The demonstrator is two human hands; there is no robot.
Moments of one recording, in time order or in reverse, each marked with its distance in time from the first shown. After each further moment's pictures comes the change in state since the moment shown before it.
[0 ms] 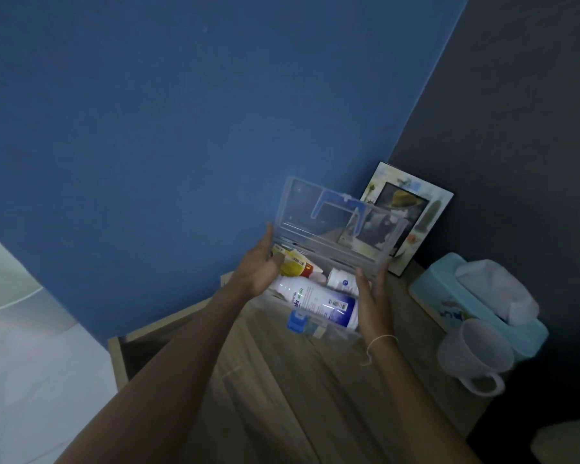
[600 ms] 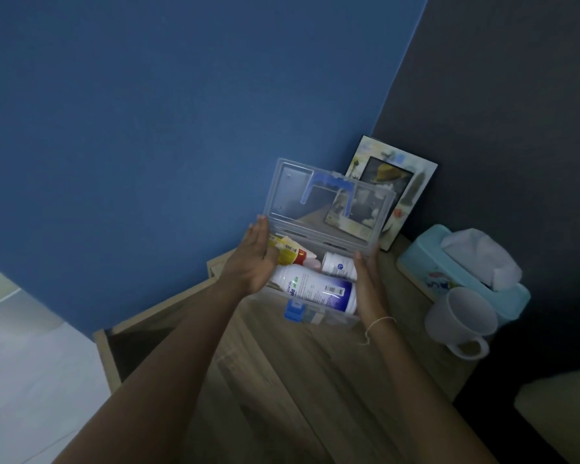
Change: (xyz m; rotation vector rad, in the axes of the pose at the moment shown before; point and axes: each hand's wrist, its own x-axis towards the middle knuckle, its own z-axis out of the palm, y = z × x) left_hand -0.012 -0.005 0.020 0.298 -0.055 0.092; right_hand 0.000 0.016 -0.014 0.060 0.003 0.108
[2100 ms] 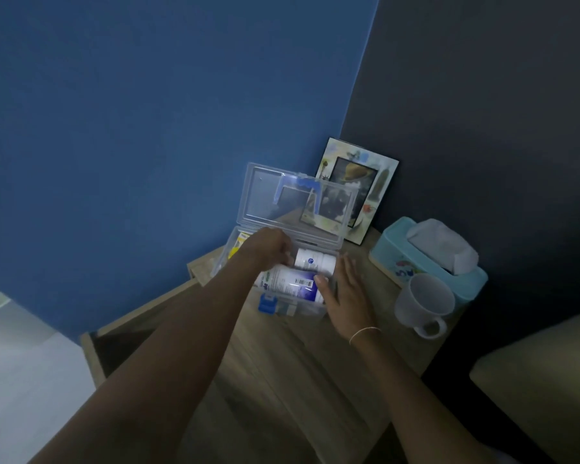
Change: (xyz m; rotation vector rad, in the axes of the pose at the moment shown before) left_hand 0.026 0.077 0.004 0.293 -0.209 0.136; right_hand -0.034 0.005 -0.036 -0.734 -0.126 -0.219
